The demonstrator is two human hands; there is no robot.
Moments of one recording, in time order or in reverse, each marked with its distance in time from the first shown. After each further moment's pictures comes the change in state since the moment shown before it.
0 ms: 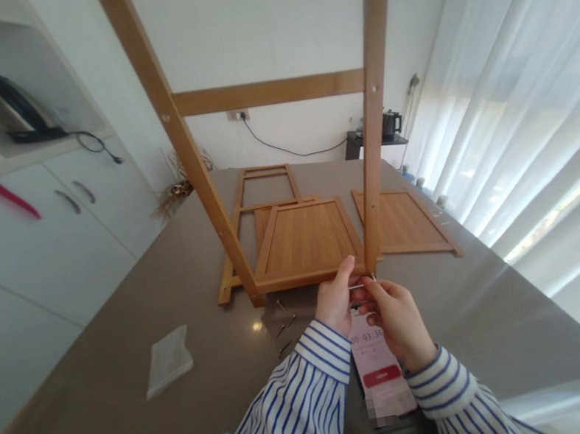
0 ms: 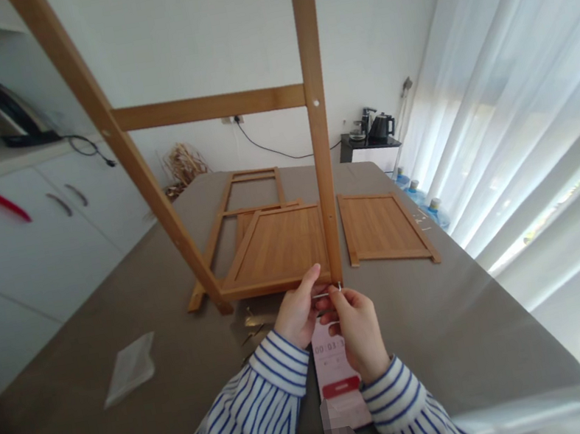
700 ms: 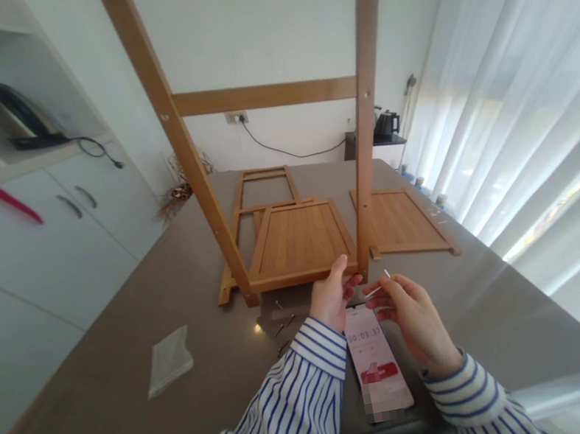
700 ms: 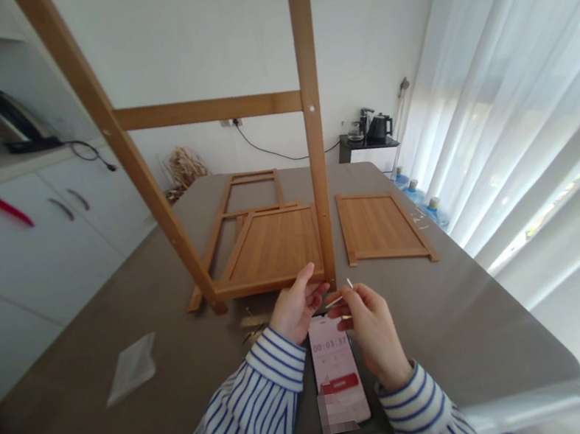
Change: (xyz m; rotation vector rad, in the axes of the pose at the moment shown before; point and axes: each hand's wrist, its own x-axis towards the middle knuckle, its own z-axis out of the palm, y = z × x) left_hand 0.006 0.004 -0.001 -0.056 0.117 0.013; right_hand -0.014 -0.017 -0.023 -0.129 -0.034 -0.127
